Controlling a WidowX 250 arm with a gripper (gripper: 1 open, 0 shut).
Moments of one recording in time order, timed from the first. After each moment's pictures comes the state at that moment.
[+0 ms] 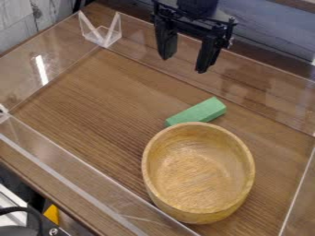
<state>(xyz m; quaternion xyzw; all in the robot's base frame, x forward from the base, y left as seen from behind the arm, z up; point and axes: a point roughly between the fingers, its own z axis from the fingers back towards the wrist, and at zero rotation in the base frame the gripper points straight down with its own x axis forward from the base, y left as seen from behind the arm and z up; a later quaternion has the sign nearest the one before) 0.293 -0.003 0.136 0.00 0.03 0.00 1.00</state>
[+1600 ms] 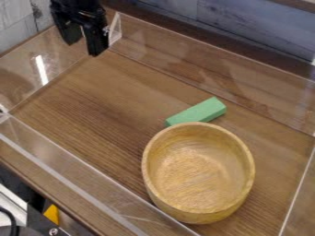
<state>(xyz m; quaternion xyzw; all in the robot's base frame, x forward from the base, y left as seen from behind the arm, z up) 0.266 0.138 0.122 0.00 -0.06 -0.05 1.00</state>
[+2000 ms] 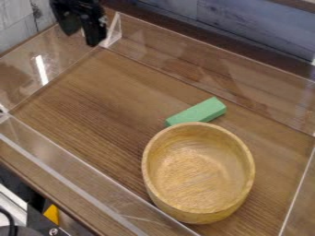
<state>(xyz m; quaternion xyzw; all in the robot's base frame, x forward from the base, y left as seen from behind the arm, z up) 0.265 0.157 0.133 0.00 -0.08 -0.04 1.00</state>
